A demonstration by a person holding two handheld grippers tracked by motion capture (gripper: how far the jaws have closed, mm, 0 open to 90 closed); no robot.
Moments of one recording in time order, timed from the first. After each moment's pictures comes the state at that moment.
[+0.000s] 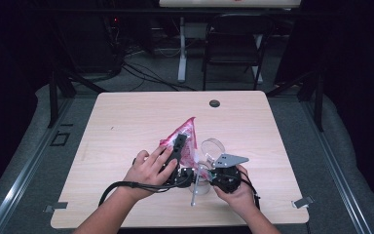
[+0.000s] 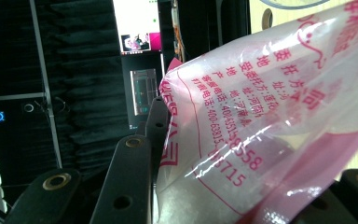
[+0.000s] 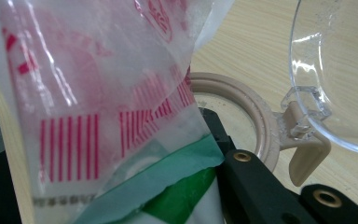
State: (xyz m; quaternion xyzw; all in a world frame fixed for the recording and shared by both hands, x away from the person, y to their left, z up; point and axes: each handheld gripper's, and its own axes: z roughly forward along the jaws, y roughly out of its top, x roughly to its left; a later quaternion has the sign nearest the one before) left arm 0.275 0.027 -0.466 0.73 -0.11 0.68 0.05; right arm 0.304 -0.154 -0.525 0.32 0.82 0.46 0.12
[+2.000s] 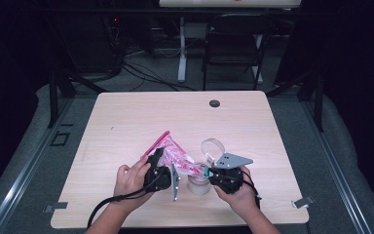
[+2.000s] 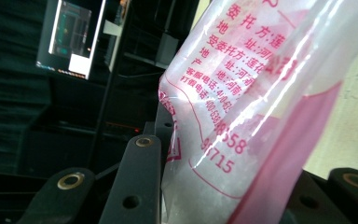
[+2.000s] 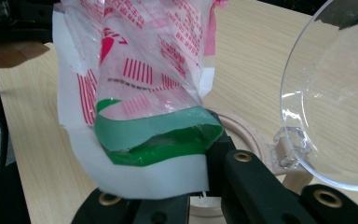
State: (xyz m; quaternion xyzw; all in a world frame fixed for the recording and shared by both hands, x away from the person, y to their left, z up) left arm 0.280 0.079 -0.503 0.81 0.09 0.56 0.14; right arm 0.293 -0.153 -0.504 0.31 0.80 0.49 0.15
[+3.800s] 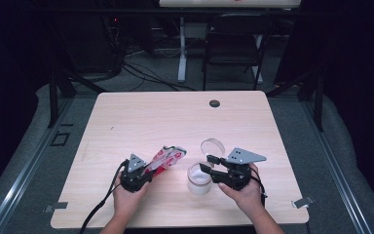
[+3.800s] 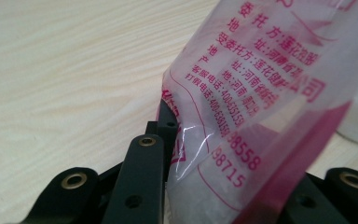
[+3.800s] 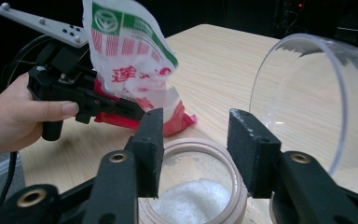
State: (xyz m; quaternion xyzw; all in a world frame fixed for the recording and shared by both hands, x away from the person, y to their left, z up) left arm 0.321 0.160 -0.564 0.77 0.45 0.16 0.42; right arm 0.297 -0.170 -0.493 0.32 0.76 0.54 0.14
